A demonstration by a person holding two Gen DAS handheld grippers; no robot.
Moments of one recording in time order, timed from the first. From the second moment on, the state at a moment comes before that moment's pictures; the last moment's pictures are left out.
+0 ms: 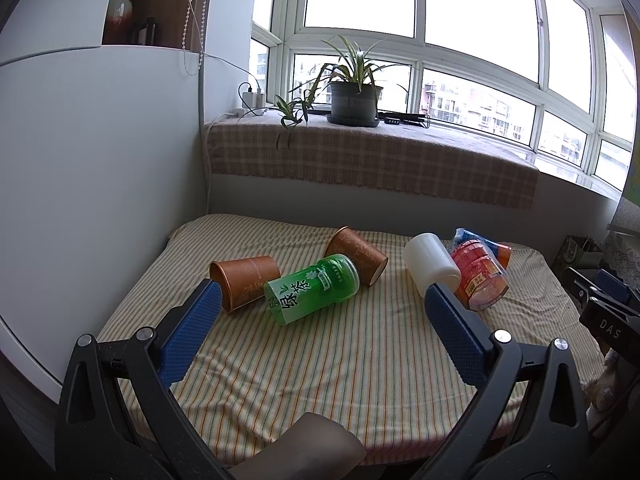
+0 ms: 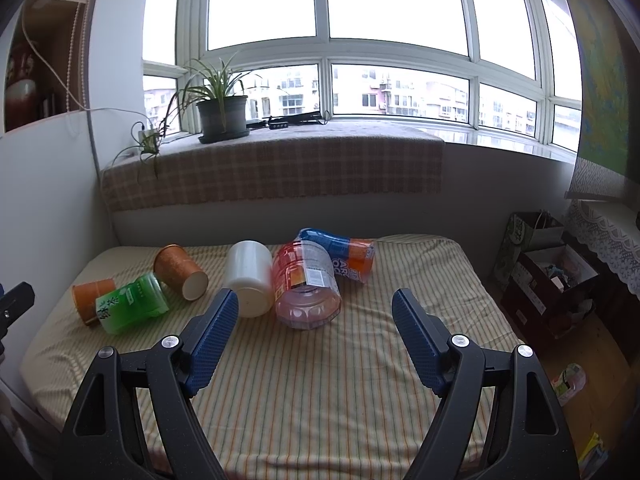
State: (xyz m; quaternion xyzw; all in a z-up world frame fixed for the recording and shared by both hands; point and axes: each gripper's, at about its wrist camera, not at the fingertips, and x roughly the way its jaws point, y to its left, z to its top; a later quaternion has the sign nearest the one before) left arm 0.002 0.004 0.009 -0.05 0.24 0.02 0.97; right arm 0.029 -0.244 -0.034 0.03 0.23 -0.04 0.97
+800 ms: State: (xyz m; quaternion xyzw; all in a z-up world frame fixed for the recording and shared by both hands) left arm 0.007 -0.002 0.007 -0.04 0.25 0.02 0.97; right arm 0.034 -0.246 -0.041 0.03 0.24 -0.04 0.97
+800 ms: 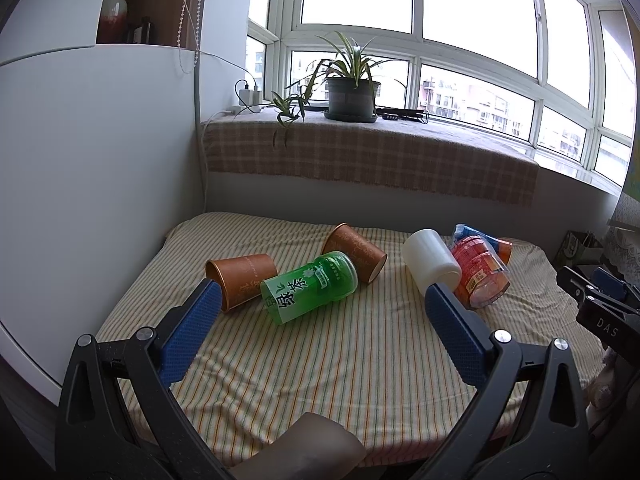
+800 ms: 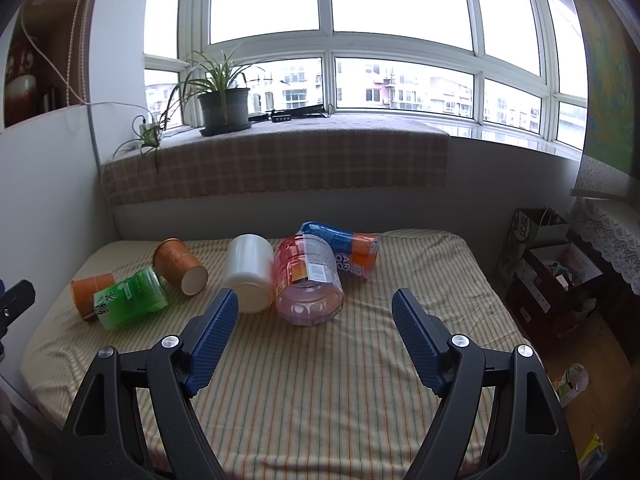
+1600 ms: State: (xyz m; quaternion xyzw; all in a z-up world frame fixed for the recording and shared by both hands) left arm 0.023 -0.001 -0.021 -0.03 0.27 0.03 0.96; right arm 0.106 -0.285 -0.046 0.00 0.29 0.05 0.96
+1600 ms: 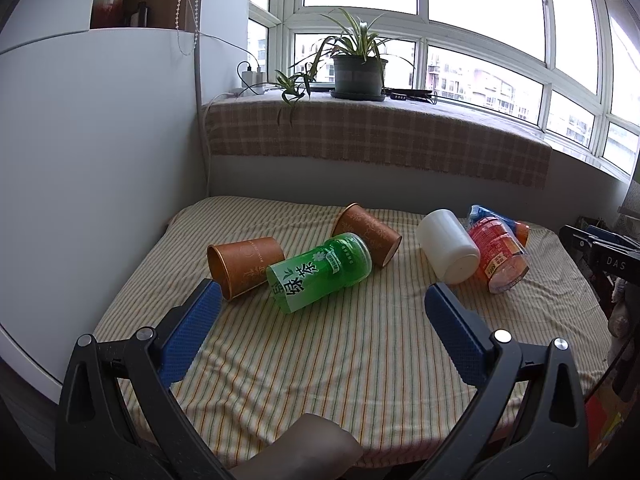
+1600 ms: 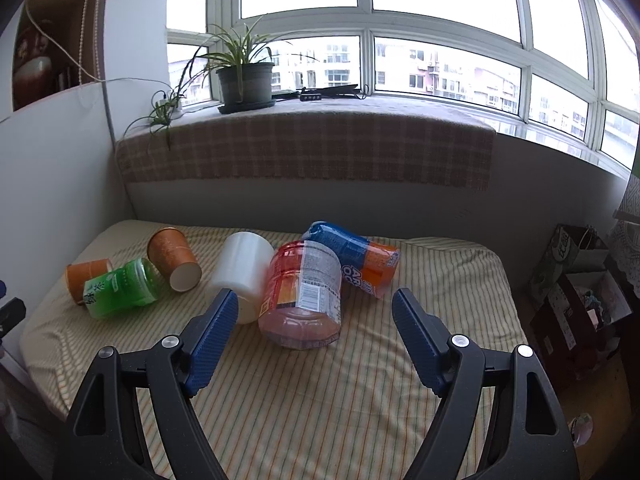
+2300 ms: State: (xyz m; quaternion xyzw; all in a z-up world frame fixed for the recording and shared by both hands) left arm 0.027 0.031 -0.043 -0.02 0.31 0.09 0.95; right arm 0.284 -0.315 -0.056 -0.06 0.47 0.18 0.86
